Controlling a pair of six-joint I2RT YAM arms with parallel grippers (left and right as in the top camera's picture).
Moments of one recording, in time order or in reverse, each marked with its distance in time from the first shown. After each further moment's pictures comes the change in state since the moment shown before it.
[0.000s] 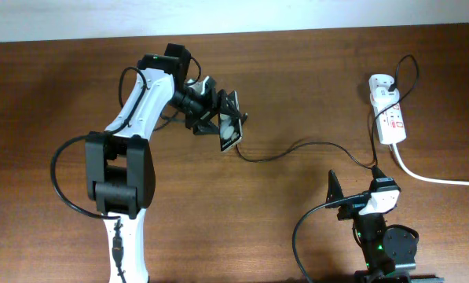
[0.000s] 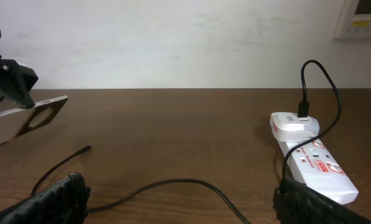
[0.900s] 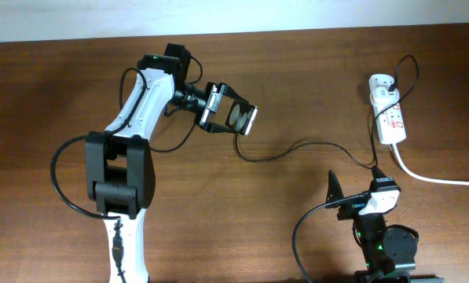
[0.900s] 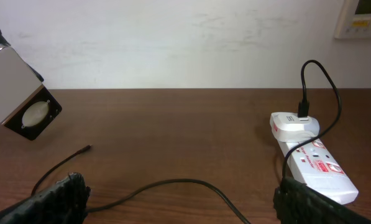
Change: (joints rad) left arm 0.000 0.000 0.000 0.004 0.288 -0.655; right arm 0.000 0.000 0.000 0.000 0.000 -0.001
